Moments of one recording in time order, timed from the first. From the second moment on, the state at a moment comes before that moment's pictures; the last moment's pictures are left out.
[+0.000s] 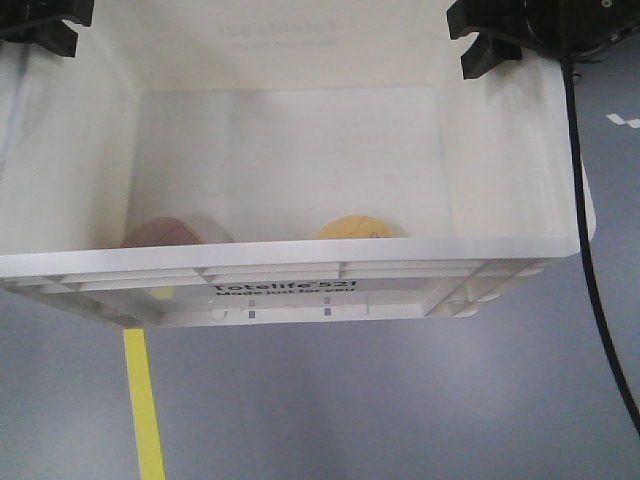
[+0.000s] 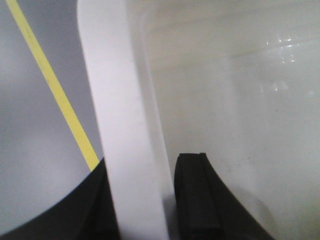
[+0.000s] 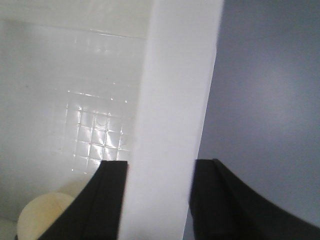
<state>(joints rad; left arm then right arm) -0.20 1.45 -1.67 0.03 1.16 -0.06 0.31 1.53 -1.70 0.05 1.17 0.12</state>
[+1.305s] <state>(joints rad) -0.20 1.44 -1.67 0.02 1.17 -0.06 0.31 1.53 -1.70 0.06 1.19 0.12</state>
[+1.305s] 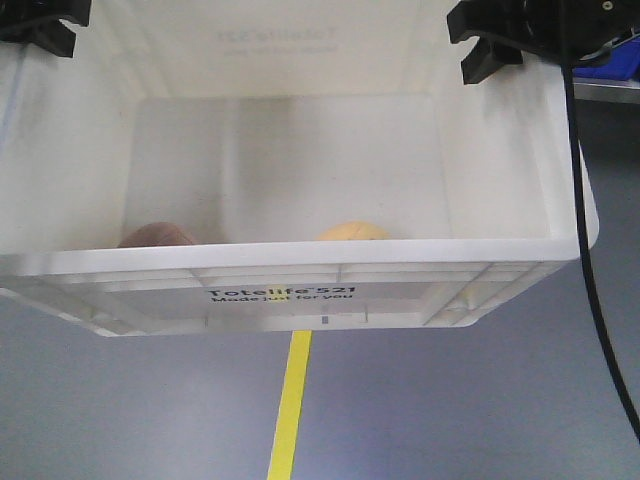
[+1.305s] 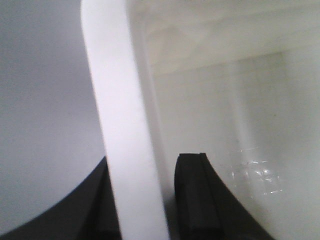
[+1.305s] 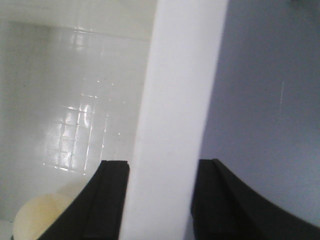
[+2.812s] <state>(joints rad) -0.20 1.44 -1.67 0.02 1.17 -0.06 0.31 1.53 -1.70 0.06 1.19 0.12</state>
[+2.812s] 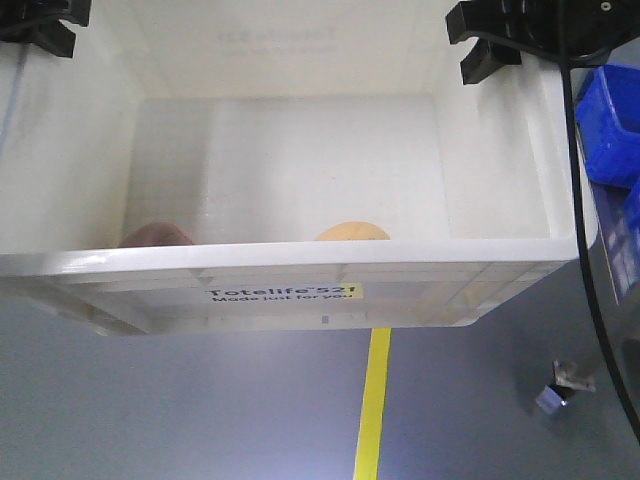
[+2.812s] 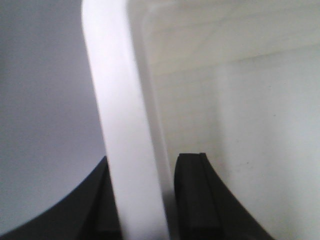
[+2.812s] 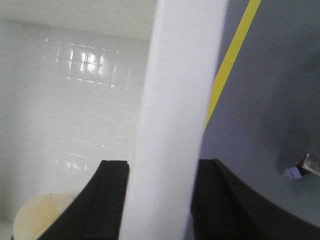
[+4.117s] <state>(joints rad) -0.20 1.44 -1.67 0.02 1.17 -0.06 0.31 1.53 -1.70 0.06 1.19 0.12</state>
